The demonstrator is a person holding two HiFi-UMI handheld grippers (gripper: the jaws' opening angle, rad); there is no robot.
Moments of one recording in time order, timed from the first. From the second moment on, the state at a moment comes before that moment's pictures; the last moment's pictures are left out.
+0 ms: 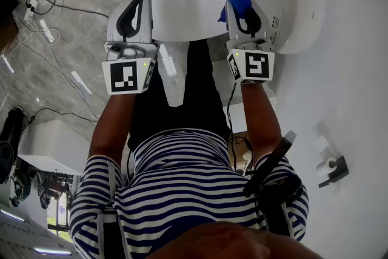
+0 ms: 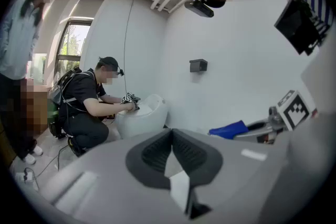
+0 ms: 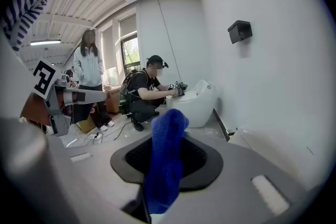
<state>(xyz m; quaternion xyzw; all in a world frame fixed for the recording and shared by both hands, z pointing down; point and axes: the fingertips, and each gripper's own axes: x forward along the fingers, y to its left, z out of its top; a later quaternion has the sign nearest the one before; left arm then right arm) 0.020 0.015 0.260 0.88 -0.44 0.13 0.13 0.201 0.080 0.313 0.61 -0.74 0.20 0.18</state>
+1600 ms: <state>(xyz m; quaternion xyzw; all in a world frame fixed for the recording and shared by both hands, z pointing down) 0.013 0.024 0.336 0.87 -0.44 0.15 0.15 0.241 0.031 0.506 0.62 -0.69 0.26 0.28</state>
